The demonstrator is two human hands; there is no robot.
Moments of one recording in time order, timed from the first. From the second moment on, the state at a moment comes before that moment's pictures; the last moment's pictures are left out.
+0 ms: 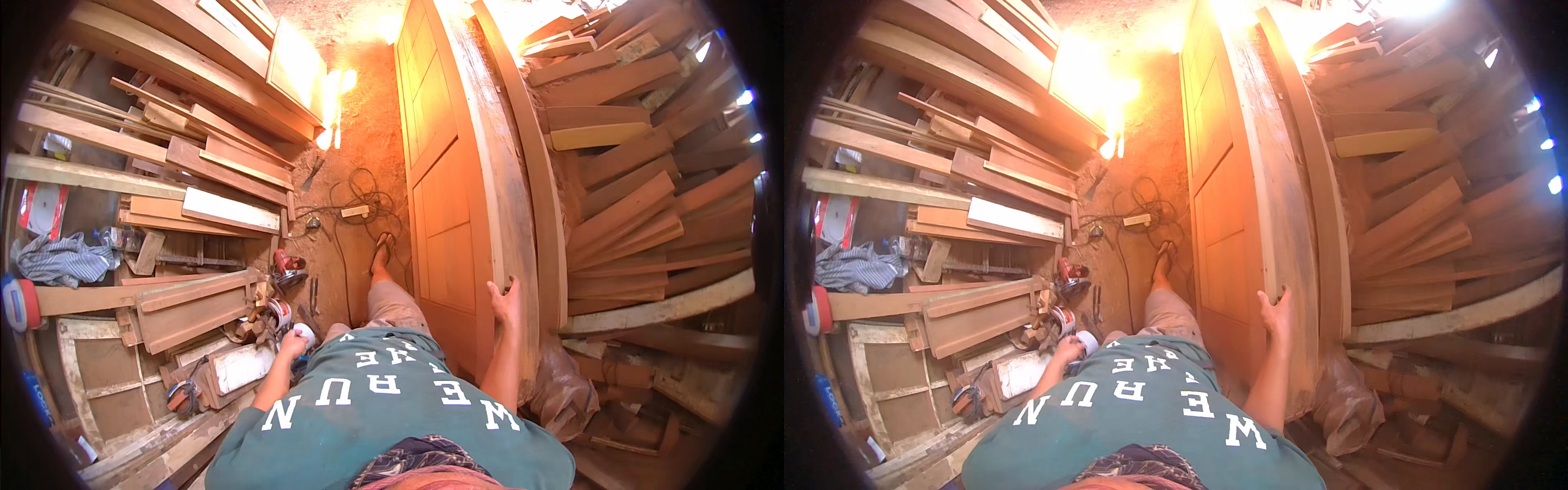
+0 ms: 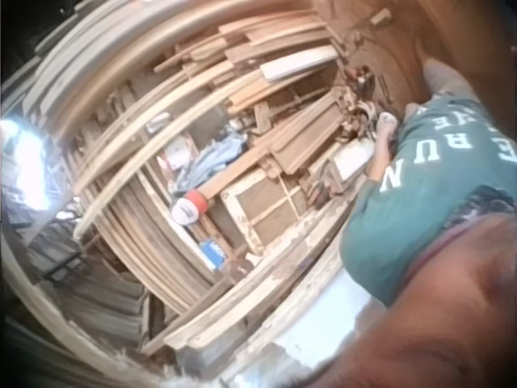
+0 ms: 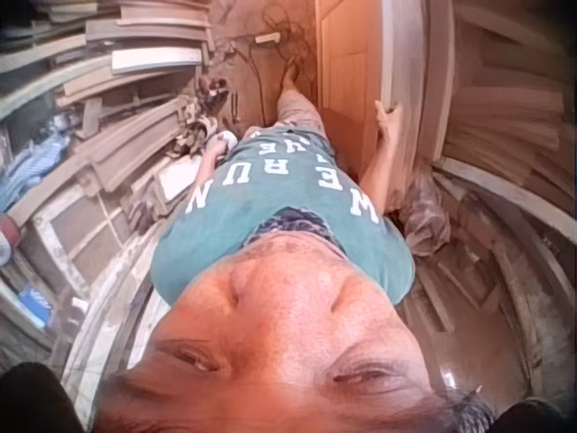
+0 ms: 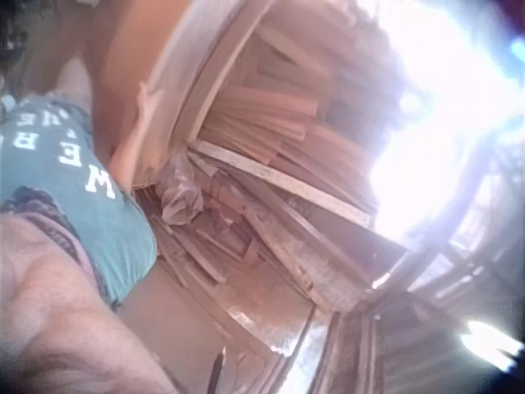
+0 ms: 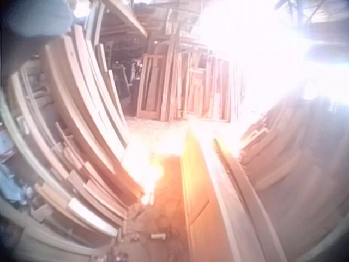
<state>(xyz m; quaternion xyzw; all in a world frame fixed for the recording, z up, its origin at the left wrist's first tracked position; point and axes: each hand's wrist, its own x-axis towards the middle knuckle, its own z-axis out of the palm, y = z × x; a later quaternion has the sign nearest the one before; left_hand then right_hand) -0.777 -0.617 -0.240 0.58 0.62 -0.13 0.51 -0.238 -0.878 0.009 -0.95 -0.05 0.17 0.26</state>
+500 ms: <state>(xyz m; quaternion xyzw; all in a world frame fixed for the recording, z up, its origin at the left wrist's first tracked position) -0.522 -0.403 -0.163 0.53 0.65 0.01 0.54 -0.021 -0.617 0.056 -0.93 -0.24 0.11 0.28</state>
